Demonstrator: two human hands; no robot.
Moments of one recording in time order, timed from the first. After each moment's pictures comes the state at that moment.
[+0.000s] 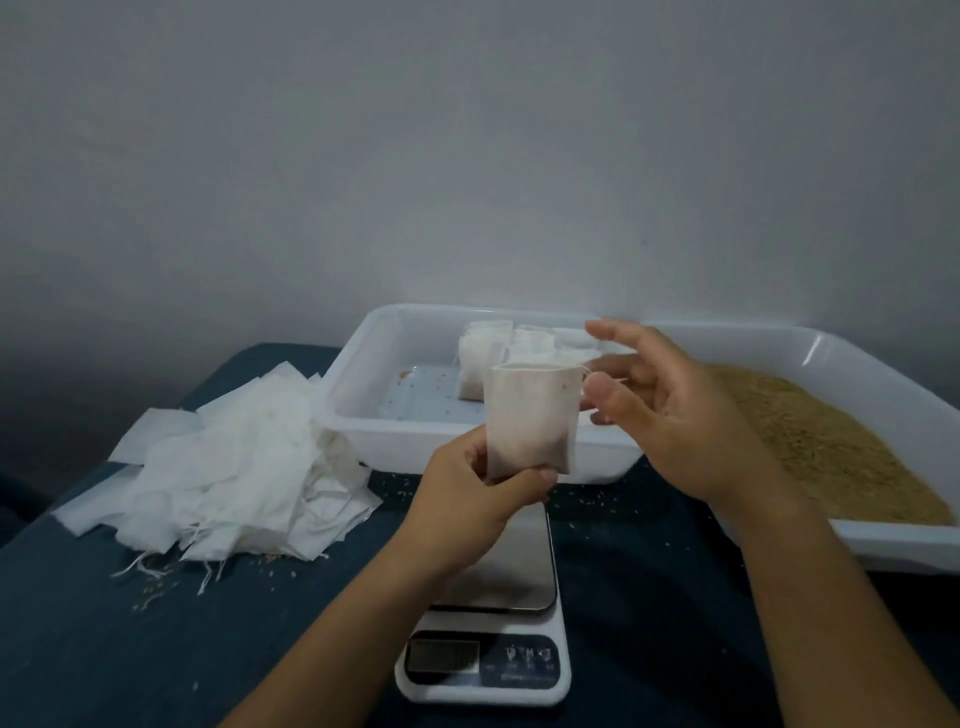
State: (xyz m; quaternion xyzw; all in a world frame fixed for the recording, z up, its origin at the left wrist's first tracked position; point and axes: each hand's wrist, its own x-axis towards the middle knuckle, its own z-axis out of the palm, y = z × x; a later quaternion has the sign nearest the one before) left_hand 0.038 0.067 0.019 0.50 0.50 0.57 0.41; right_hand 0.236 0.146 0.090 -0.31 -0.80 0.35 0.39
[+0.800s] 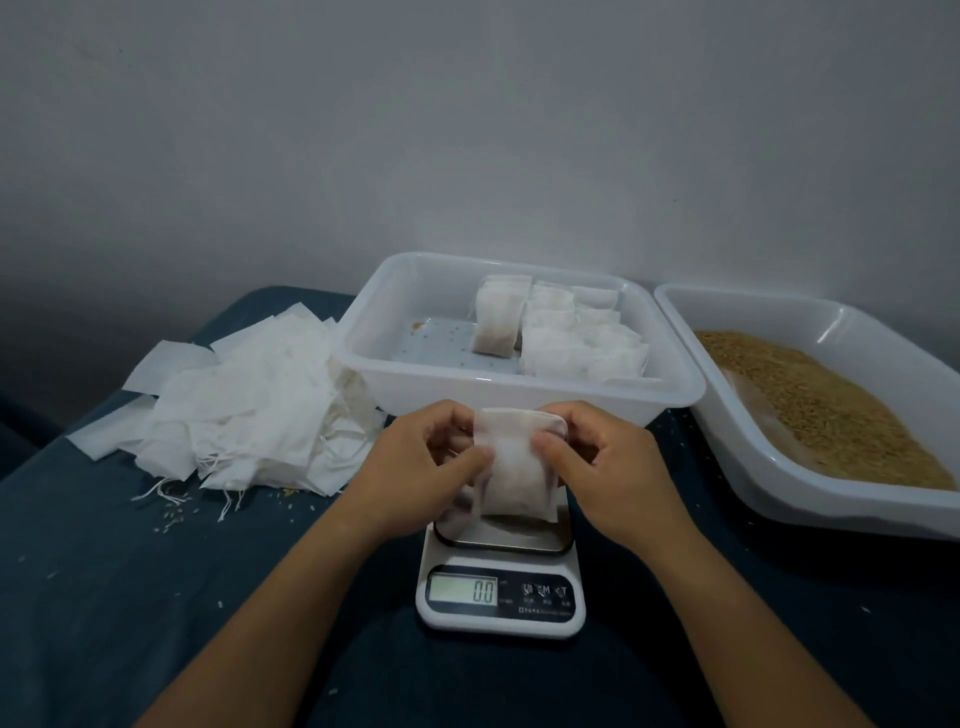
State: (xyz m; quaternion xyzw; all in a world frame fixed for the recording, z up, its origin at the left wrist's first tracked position) left_hand -0.026 0.046 -0.020 0.57 0.57 0.50 0.32; right_hand 0.191 0.113 -0.003 -0.37 -0.79 0.32 0.37
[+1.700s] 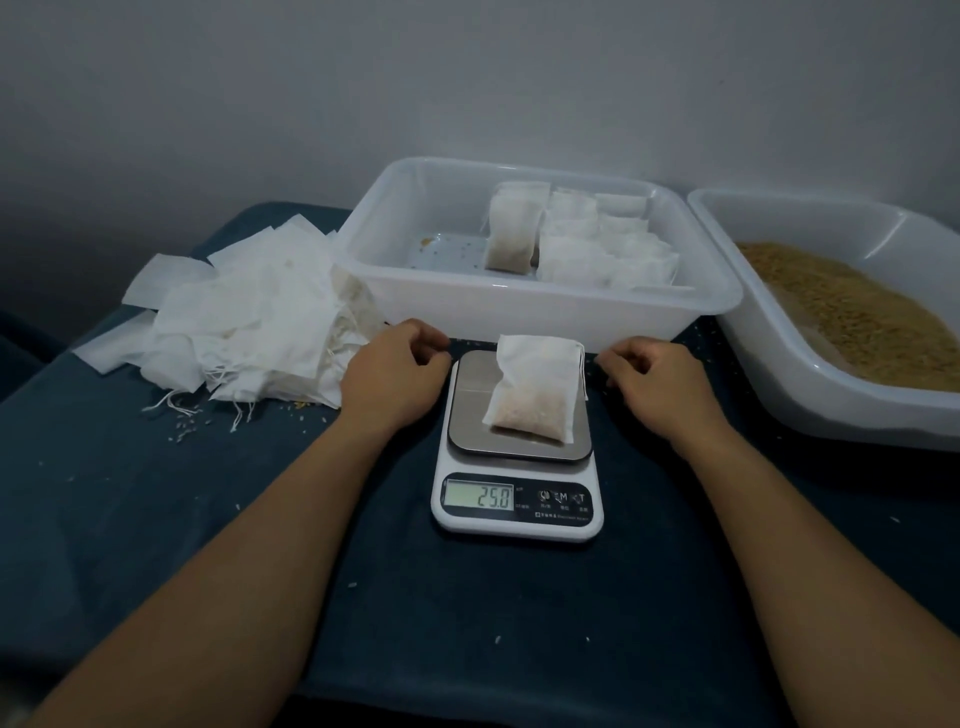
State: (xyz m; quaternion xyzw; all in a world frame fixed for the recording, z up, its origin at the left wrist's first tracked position) left_hand -0.061 0.080 -0.069 0.49 0.78 0.38 0.13; right_hand 0.222 0.181 -0.062 -0.54 -0.74 0.26 0.31
